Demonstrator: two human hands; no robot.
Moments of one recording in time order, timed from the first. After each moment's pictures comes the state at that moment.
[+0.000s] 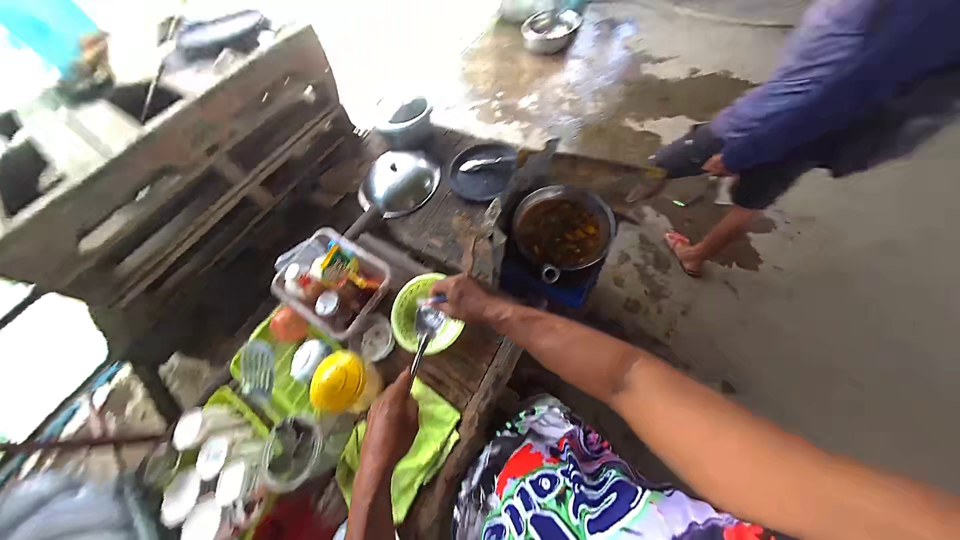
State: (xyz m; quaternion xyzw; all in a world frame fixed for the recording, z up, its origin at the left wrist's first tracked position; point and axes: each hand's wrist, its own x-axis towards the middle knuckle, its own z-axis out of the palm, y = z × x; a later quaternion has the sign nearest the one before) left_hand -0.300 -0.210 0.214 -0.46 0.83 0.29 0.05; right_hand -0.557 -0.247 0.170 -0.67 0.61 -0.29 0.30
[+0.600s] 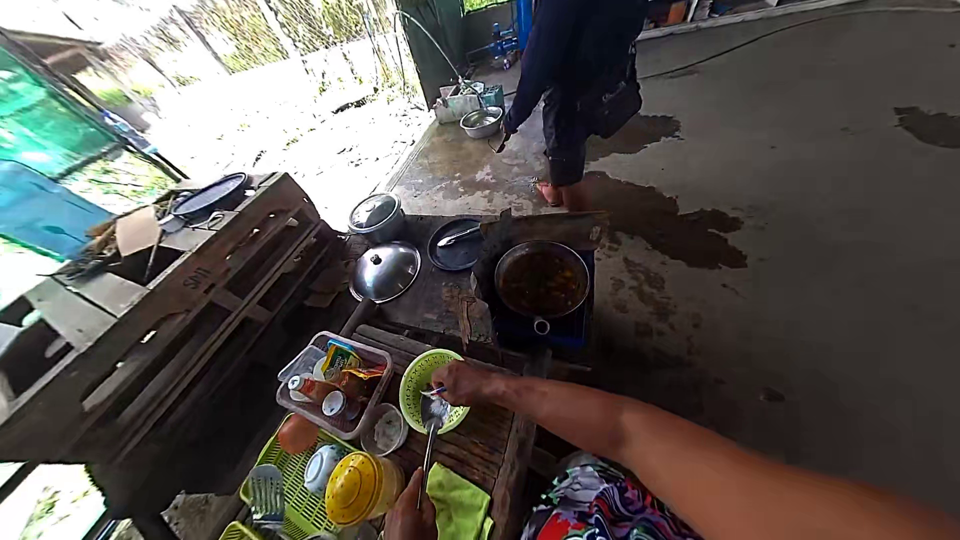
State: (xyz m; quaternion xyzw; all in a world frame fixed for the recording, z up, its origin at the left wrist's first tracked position) left_hand -0.283 -0.211 0.201 -0.48 0.83 0.28 0.06; right_hand -0.549 -0.250 0.168 -0.66 0.63 -0.19 0.35
